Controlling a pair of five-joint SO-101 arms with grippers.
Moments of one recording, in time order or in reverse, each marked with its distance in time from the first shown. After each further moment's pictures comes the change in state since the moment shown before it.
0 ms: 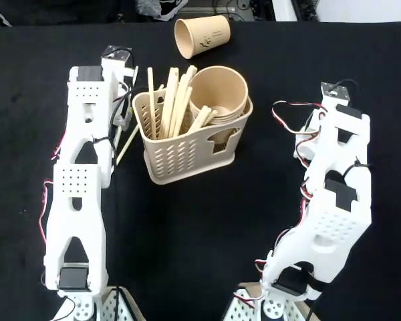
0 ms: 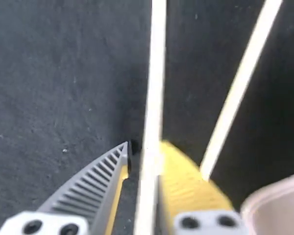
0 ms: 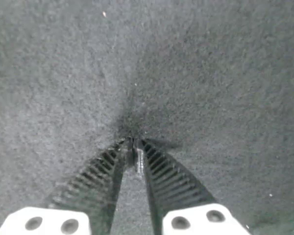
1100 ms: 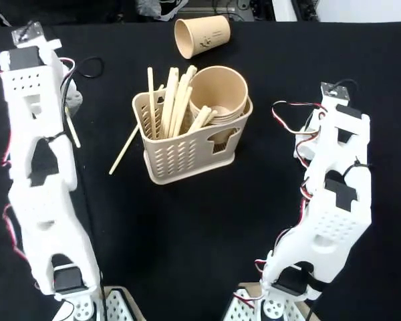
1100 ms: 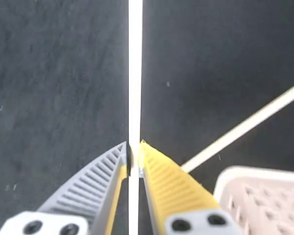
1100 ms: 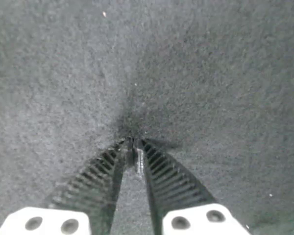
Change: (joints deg) left arm -10.3 -35.4 23.9 5.9 26.0; right arm 0.0 0.0 0.0 0.0 0.0
